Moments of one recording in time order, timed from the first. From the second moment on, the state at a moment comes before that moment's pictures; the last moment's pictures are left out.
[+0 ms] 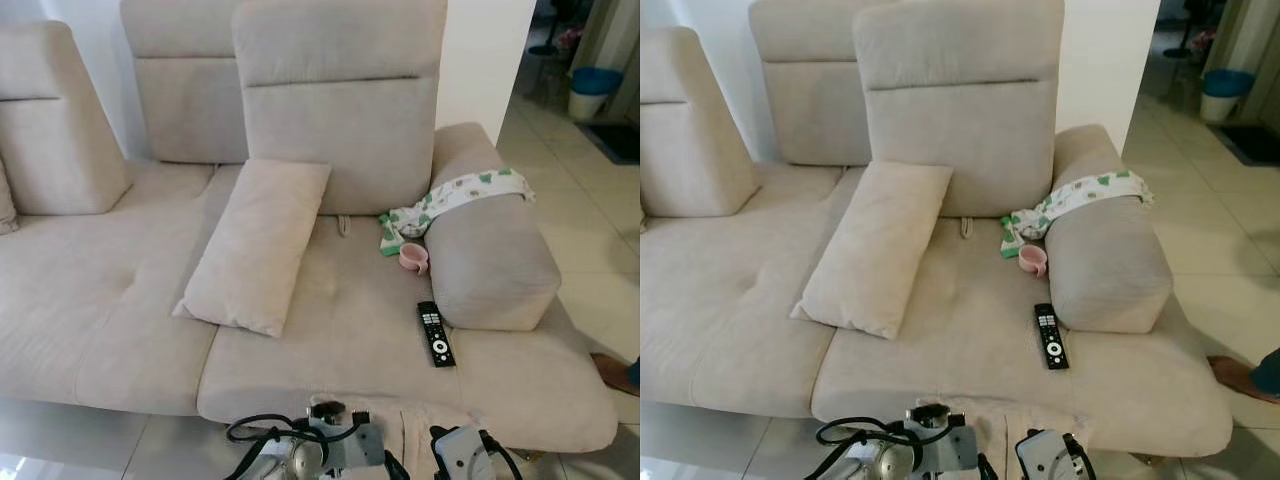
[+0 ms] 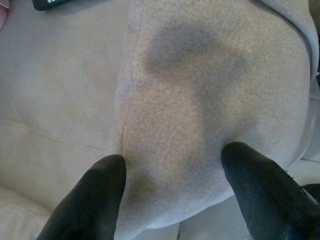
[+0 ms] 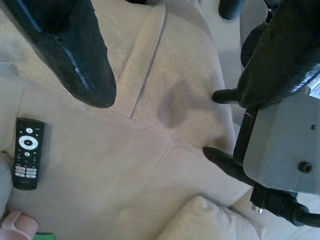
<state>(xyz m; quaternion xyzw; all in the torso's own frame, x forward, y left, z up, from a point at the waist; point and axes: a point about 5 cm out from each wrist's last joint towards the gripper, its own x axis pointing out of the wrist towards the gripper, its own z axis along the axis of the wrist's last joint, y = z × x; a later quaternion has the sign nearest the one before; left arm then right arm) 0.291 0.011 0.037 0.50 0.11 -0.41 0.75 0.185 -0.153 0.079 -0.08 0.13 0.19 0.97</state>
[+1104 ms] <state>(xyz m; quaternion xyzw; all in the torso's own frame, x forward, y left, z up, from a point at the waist) 0.290 0.006 0.033 0.52 0.12 -0.41 0.74 0.167 -0.210 0.065 -0.26 0.31 0.29 0.87</state>
